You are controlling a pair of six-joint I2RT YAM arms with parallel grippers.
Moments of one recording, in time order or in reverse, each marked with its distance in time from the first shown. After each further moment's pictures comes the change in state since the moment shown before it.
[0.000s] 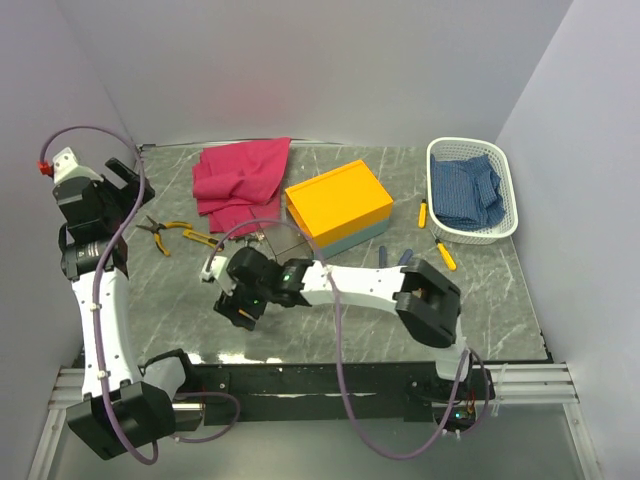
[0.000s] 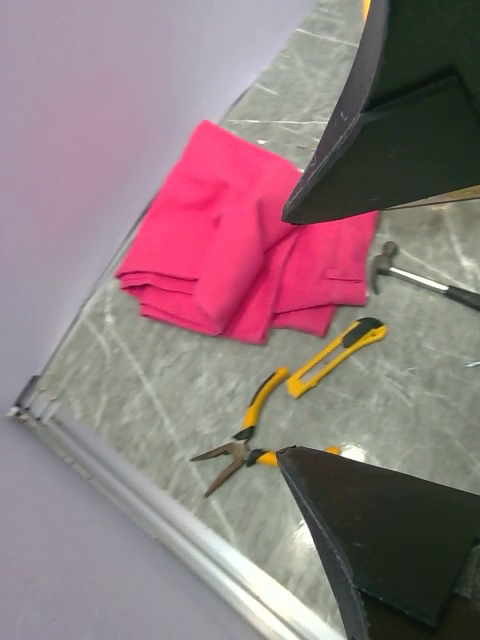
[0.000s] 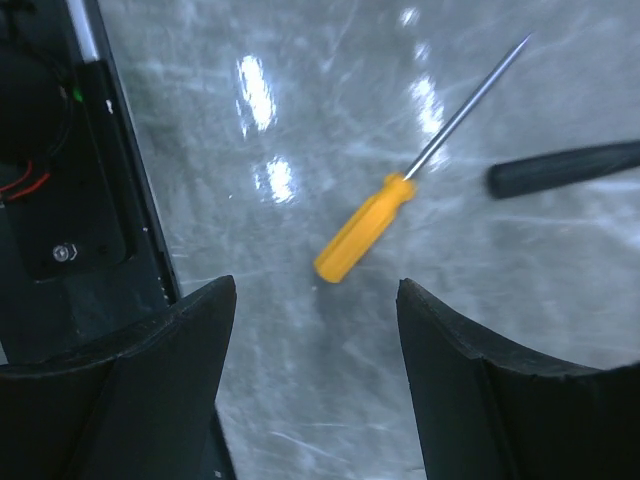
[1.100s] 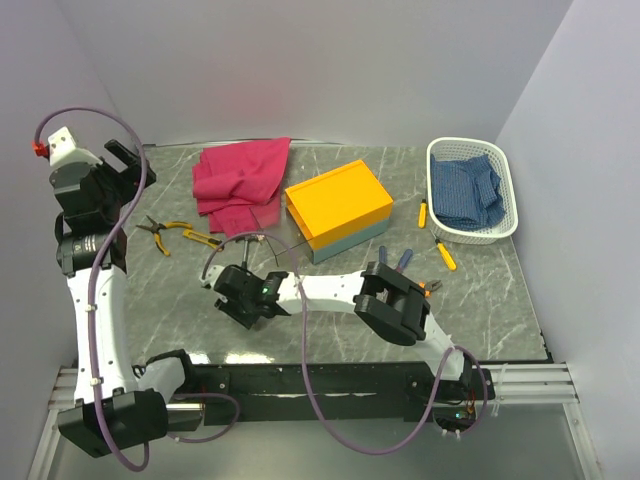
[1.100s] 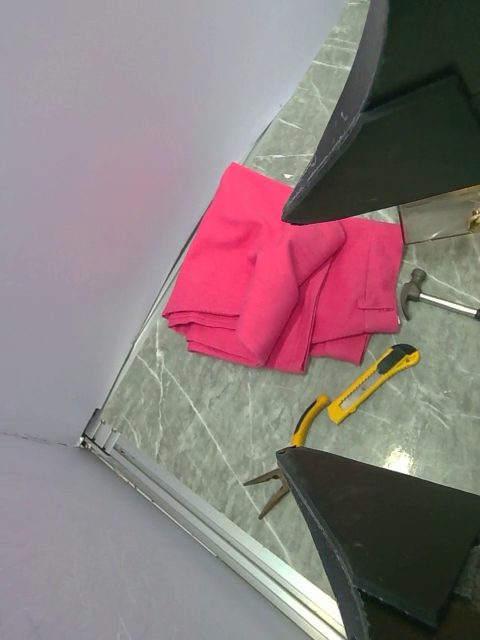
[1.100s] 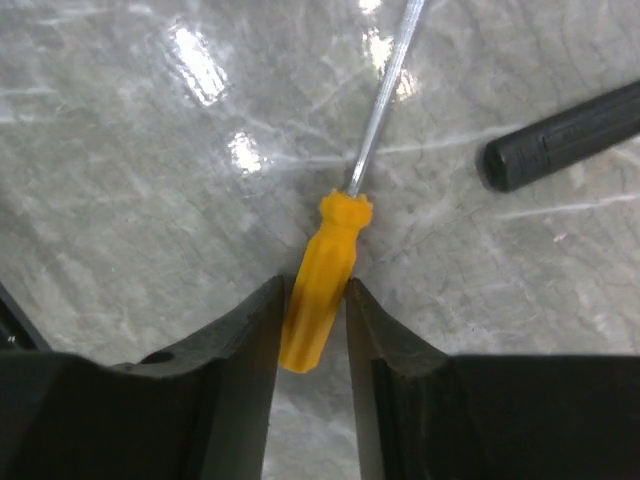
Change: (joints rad) left arm -0.079 0.013 0.133 -0.004 -0.068 0.012; right arm 0.045 0.245 0.106 -0.026 0.217 0.172
